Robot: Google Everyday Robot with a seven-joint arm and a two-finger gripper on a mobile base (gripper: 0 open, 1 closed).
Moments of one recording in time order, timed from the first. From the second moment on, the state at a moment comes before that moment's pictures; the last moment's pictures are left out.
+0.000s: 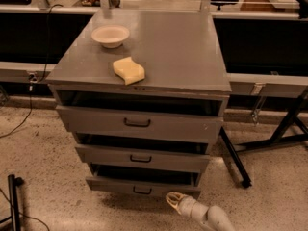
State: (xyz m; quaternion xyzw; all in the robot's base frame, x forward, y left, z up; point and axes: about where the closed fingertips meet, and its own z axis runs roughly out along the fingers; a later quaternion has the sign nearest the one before) arm 0.553 -0.101 0.144 -0.45 0.69 0.18 0.54
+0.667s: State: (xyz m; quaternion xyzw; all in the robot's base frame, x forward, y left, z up) arm 0.557 -0.101 0.139 -0.44 0.69 0.16 0.55
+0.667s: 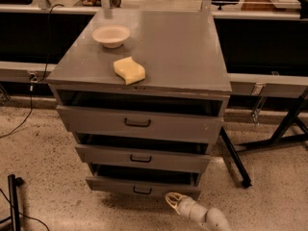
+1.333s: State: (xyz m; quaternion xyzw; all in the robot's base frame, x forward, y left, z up) arm 0.587 -0.099 0.132 -0.44 0.68 0.13 0.58
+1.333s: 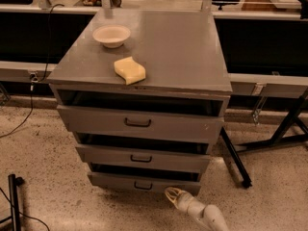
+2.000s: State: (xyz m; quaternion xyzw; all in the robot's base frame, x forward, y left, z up) arm 0.600 -0.114 0.143 -0.44 0.67 0.11 0.59
